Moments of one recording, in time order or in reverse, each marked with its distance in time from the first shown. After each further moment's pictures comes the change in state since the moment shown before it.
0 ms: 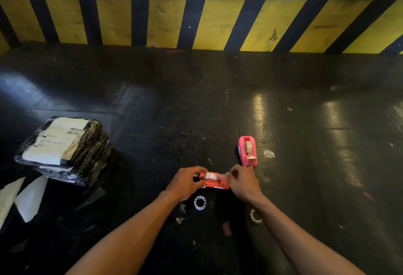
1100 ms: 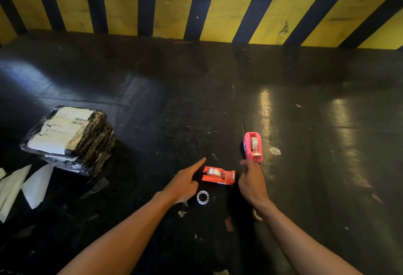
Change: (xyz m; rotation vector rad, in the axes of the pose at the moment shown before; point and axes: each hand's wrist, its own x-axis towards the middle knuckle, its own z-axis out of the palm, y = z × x) left_hand -0.012 -0.023 0.003 -0.095 -0.092 -0.031; right_hand 0.000 0.026 0.013 0.198 0.137 -0.021
